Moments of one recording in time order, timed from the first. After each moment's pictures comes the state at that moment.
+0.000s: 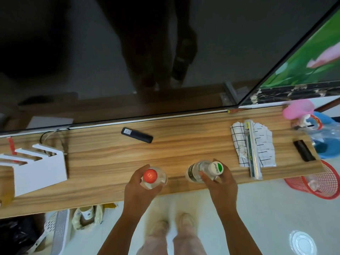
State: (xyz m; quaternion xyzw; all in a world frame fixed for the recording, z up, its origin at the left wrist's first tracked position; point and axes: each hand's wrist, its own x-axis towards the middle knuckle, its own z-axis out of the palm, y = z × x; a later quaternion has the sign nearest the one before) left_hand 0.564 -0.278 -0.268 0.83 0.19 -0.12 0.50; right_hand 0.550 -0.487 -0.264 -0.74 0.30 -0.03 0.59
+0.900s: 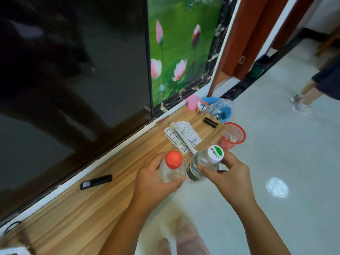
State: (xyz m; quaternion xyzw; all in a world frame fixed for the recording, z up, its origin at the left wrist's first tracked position) left_hand 0.497 -0.357 -0.046 0.78 -0.27 -0.21 0.52; right_hand 0.381 -0.498 -0.023 -0.73 0.37 -0.25 0.52
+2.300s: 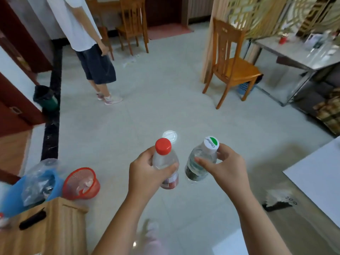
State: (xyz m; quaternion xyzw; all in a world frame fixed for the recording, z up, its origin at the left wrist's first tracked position) left_hand 0.079 -0.769 -0.007 0.52 -0.63 -0.45 0.36; right_hand -0.093 -0.698 0.010 -0.37 0.75 -0.48 0.28
